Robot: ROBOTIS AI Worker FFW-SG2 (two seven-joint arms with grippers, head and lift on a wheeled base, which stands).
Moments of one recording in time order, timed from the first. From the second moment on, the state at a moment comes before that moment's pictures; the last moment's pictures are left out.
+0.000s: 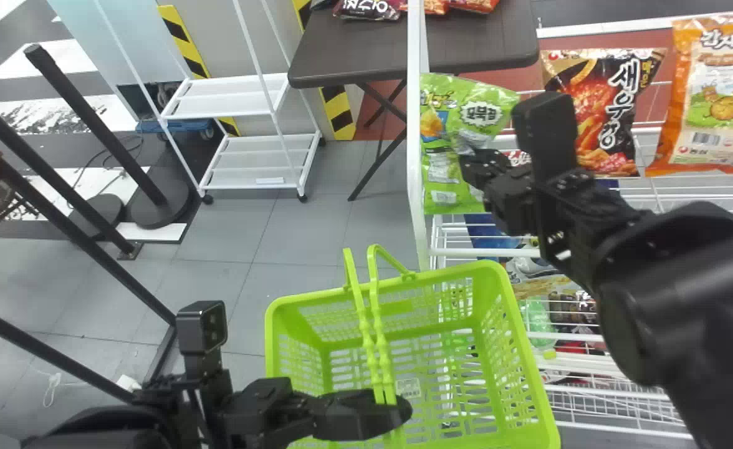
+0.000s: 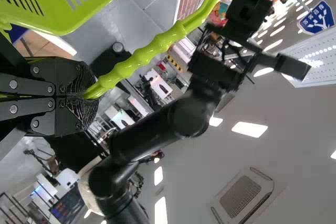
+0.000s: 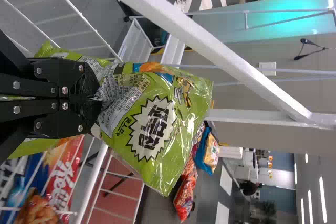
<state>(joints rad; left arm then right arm) 0.45 0.25 0.26 -1.94 0.39 0.77 -1.57 -0.09 0.00 0.38 -1.79 -0.01 0.62 0.13</state>
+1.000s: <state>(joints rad) 0.35 0.24 0.24 -1.87 0.35 0.81 -1.57 0.48 -0.10 0.25 -2.41 -0.23 1.03 0.23</state>
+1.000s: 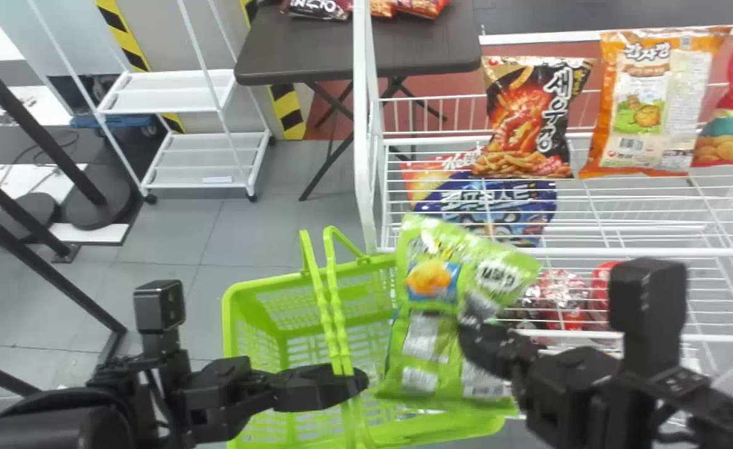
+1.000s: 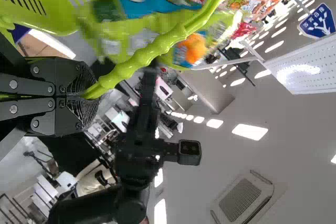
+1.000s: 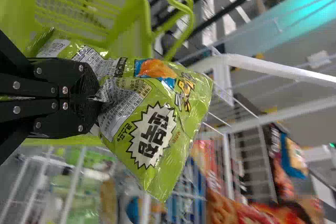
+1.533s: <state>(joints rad) 0.35 0.24 0.24 -1.87 0.35 0.83 -1.57 0.15 -0.09 0.70 -1.88 -0.16 0.84 0.09</state>
